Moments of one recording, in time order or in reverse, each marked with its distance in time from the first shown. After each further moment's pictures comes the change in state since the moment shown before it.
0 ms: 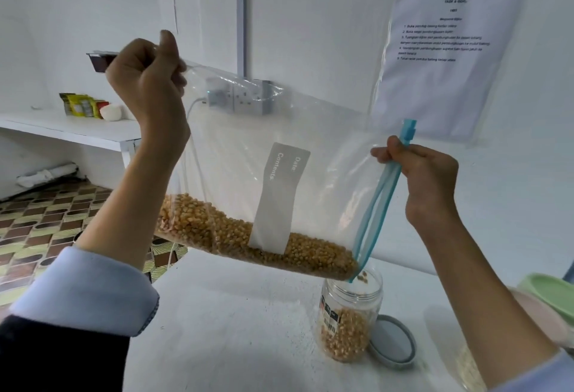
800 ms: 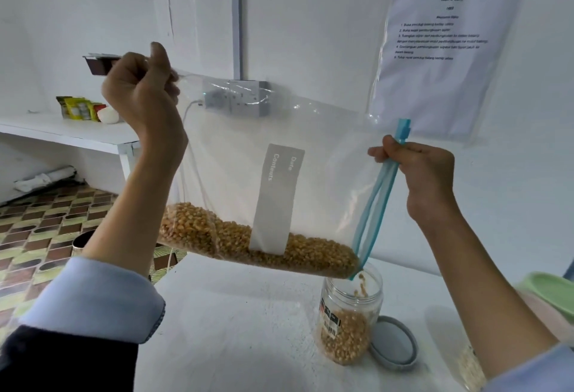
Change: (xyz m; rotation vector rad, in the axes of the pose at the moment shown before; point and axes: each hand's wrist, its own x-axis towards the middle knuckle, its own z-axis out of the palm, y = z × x) left_hand -0.002 -0.010 -0.002 -0.022 0.075 0.007; right_hand 0.013 0.001 -0.002 -0.066 -0.044 0.028
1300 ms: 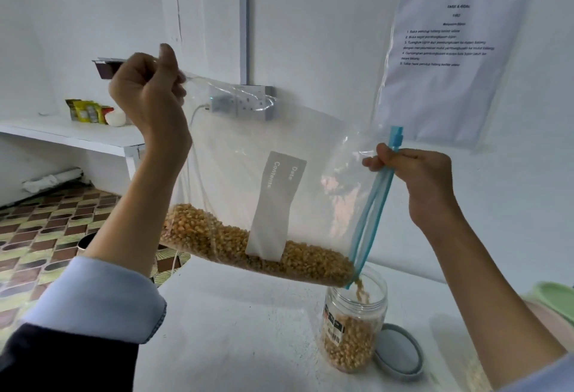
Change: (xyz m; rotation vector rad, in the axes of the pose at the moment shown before) left_hand 0.006 0.005 -0.002 0.020 -0.010 0.018; right_hand -0.004 0.000 0.007 0.000 -0.043 -0.050
